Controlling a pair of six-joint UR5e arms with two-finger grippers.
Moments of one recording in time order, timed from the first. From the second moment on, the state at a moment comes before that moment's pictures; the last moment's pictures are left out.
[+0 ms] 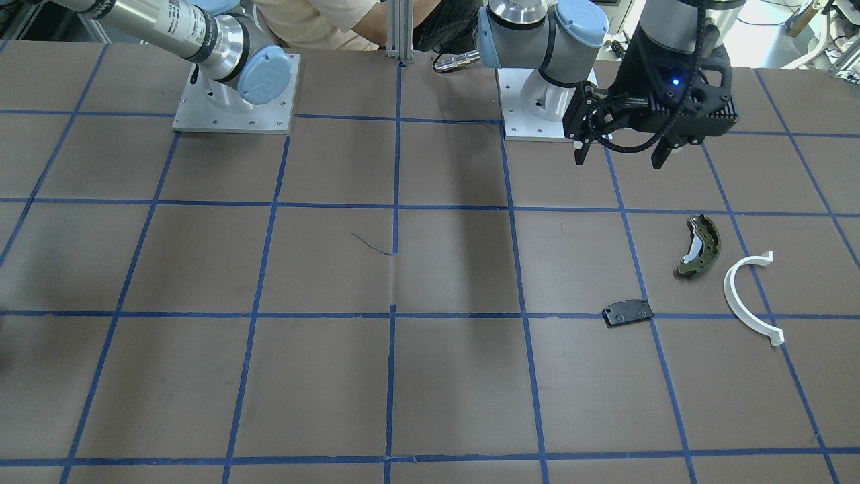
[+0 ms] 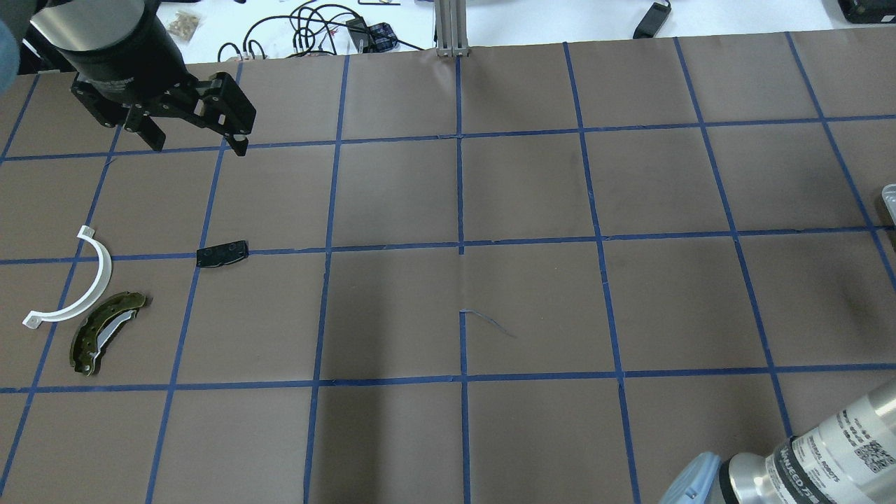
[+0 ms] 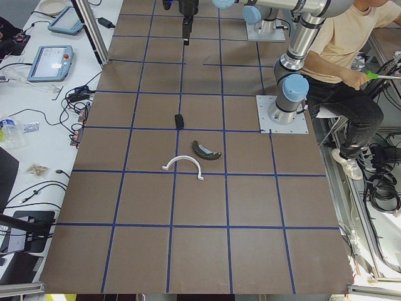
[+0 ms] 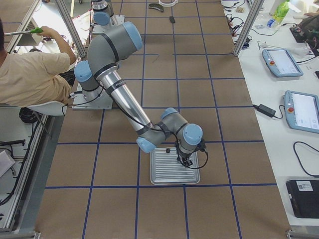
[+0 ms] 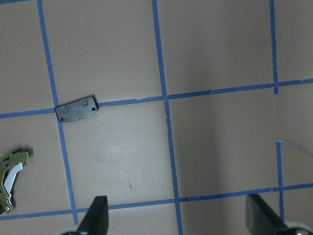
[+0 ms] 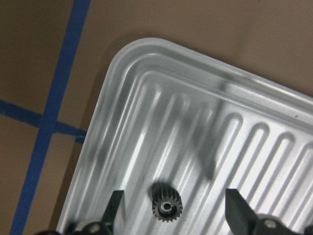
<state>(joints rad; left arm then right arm) -1.55 -1.57 -1.47 -1.62 1.64 0.11 0.71 -0.89 1.43 -2.10 -1.62 -1.25</state>
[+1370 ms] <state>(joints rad) -1.56 -1.58 -1.47 -1.62 1.63 0.00 0.71 -0.89 1.43 -2.10 -1.63 -1.24</state>
